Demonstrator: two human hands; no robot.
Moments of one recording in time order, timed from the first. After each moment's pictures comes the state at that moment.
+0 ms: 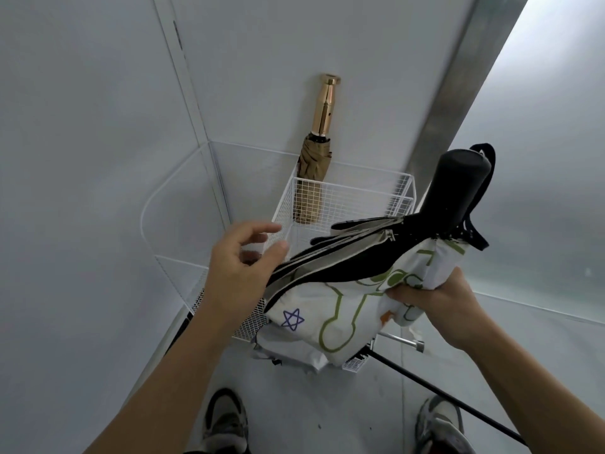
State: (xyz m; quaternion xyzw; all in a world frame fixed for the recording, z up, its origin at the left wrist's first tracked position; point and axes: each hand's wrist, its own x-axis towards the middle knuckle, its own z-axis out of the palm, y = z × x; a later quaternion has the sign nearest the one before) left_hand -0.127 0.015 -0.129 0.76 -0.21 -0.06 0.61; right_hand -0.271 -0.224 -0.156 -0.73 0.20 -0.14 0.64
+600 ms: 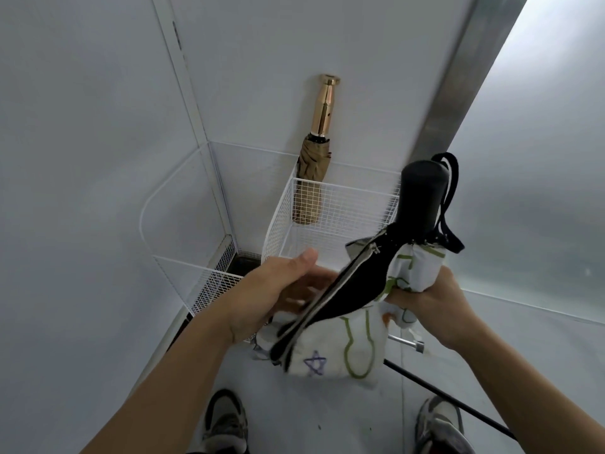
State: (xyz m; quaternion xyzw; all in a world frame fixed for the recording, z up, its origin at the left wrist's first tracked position) left_hand -0.136 0.006 -0.123 0.65 -0.24 -0.44 0.57; right_hand -0.267 -0.212 -0.151 -0.77 0.20 -0.14 0.58
